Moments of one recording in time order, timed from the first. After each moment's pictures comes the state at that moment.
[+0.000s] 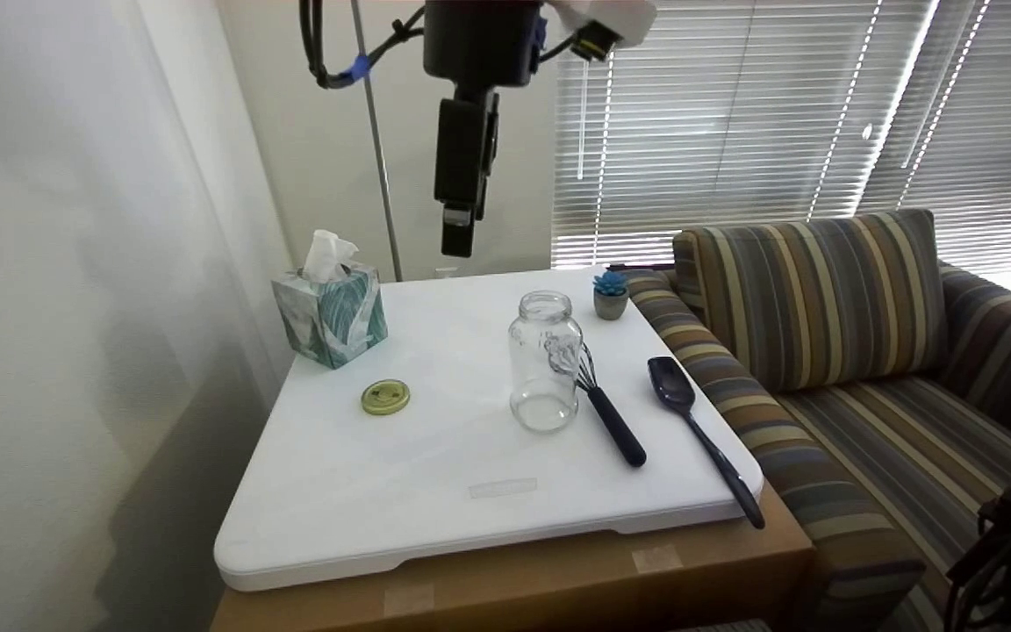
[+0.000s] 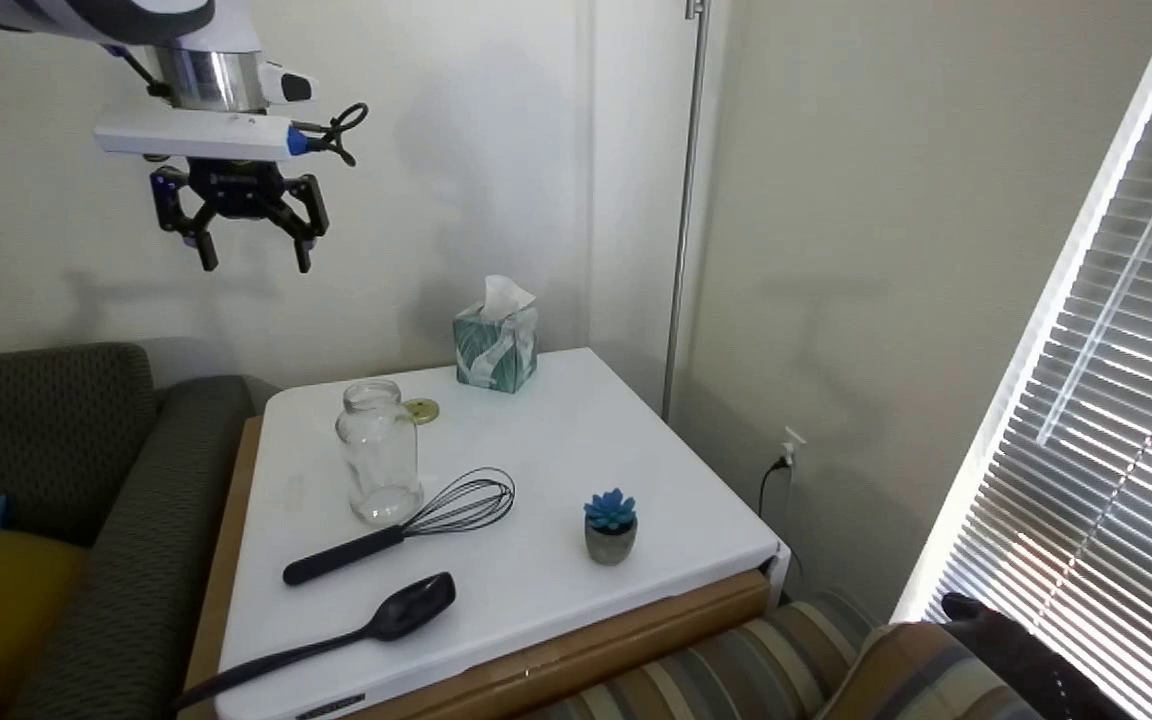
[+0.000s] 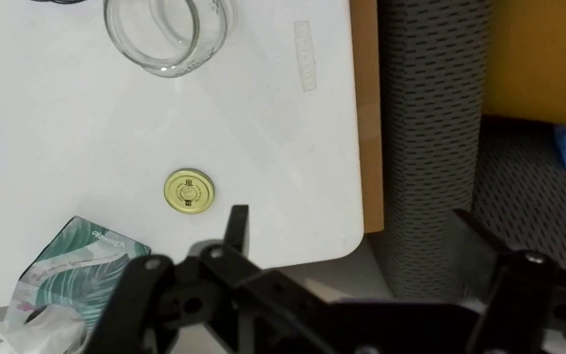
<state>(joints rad) 0.16 0.37 0.24 -1.81 0.00 2.30 -0.46</state>
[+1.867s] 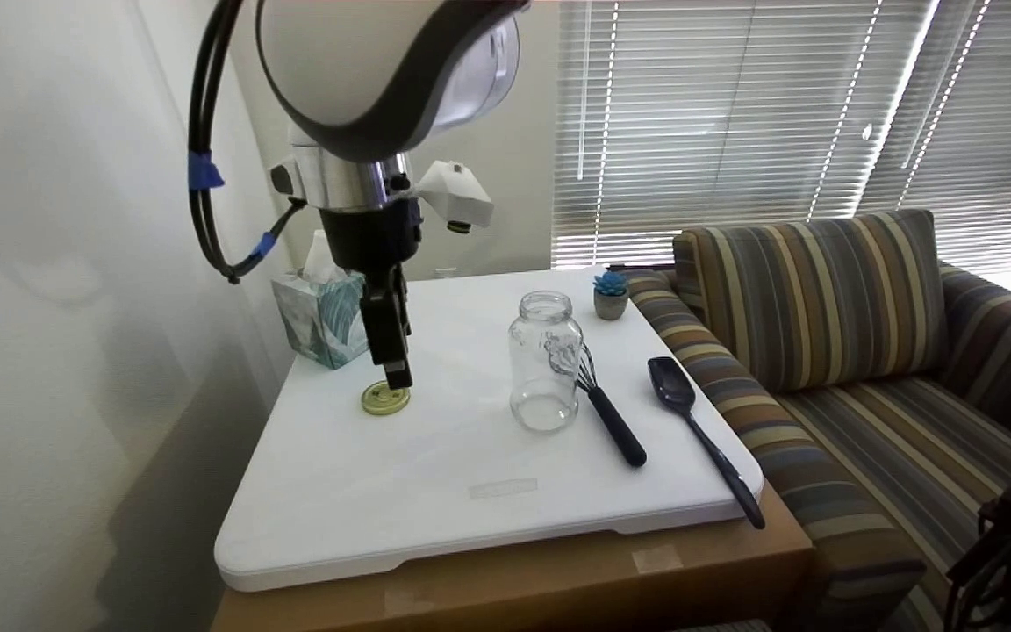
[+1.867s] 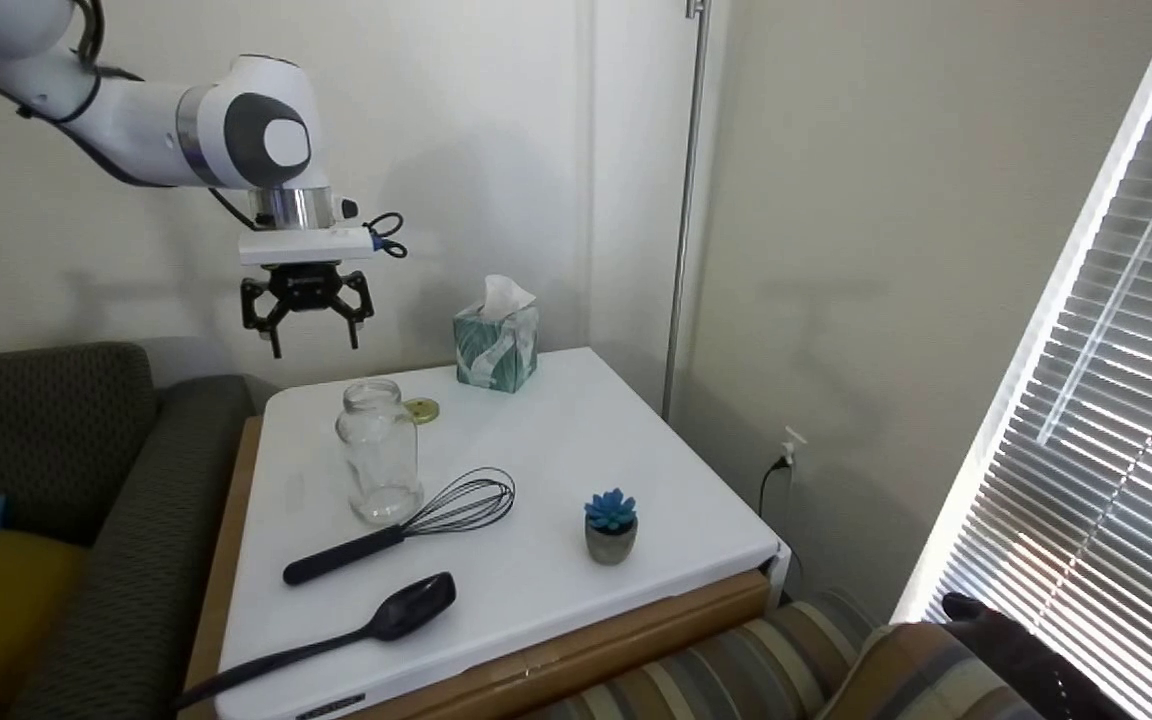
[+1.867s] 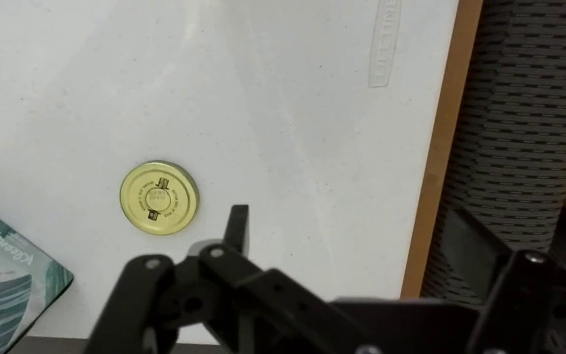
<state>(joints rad) 0.30 0.94 0.19 -1.19 -0.19 2.08 -0.56</state>
